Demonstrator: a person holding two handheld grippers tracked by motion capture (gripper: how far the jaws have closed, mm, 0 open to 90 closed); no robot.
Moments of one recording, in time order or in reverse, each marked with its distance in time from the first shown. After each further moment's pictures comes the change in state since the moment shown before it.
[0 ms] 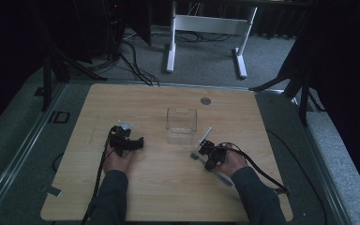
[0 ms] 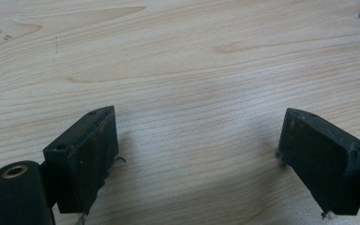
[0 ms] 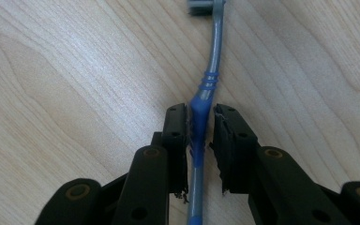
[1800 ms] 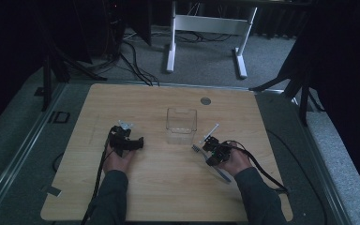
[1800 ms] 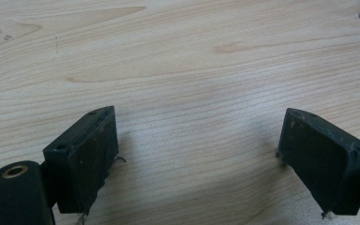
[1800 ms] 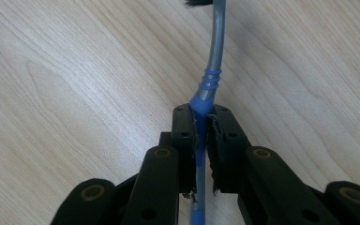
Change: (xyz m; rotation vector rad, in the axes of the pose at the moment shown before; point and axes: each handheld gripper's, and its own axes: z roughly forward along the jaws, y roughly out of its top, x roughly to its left) left arm 0.000 0.000 0.000 0.000 0.000 0.000; right arm -0.003 -0.008 -0.022 -0.116 -0.004 0.048
